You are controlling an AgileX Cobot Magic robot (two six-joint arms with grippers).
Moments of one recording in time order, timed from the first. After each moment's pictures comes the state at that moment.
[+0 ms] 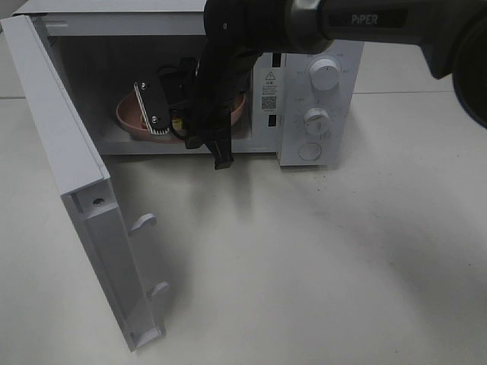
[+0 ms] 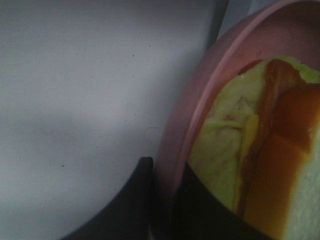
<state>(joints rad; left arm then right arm) 0.04 0.00 -0.52 -0.10 1.09 0.07 0.66 2.29 -1.88 0.05 0.70 -1.34</state>
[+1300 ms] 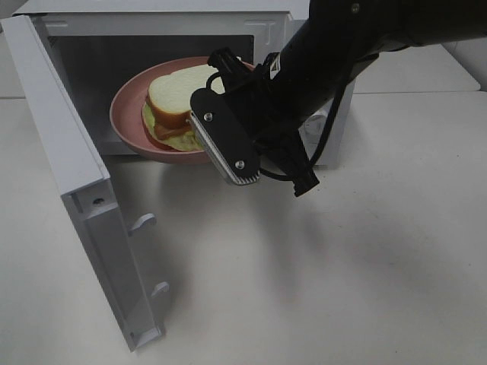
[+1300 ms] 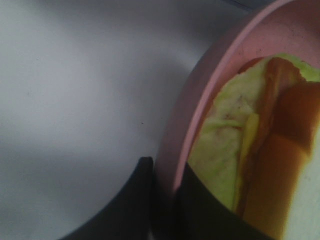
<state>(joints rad) 0.04 0.00 -0.52 -0.10 1.09 0.07 0.68 1.75 -1.19 0.13 0.45 -1.69</state>
